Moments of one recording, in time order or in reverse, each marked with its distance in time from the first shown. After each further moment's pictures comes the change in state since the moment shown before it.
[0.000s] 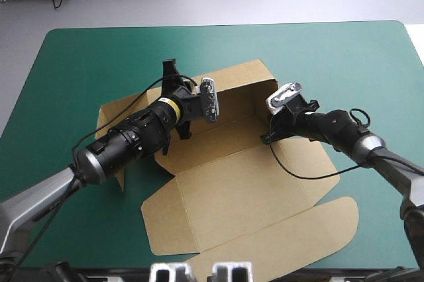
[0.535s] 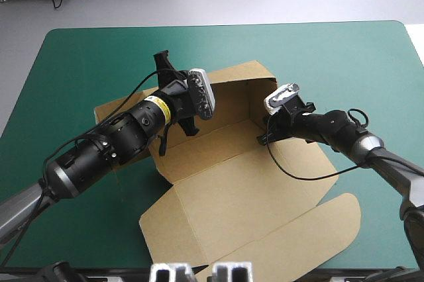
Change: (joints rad) left arm -0.002 -0.127 0.007 -0.118 -0.158 -0.005; right arm 0.008 0.000 -0.002 0.002 0.024 0.039
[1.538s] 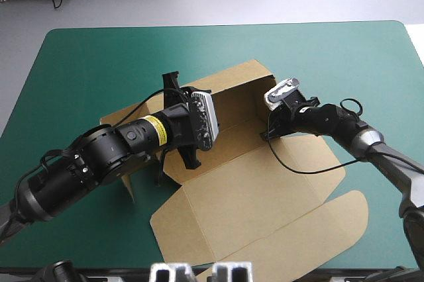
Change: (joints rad) left arm -0.128 -0.104 -0.023 -0.421 0.175 0.335; right arm 0.007 0.000 -0.079 -0.414 0.023 0.381
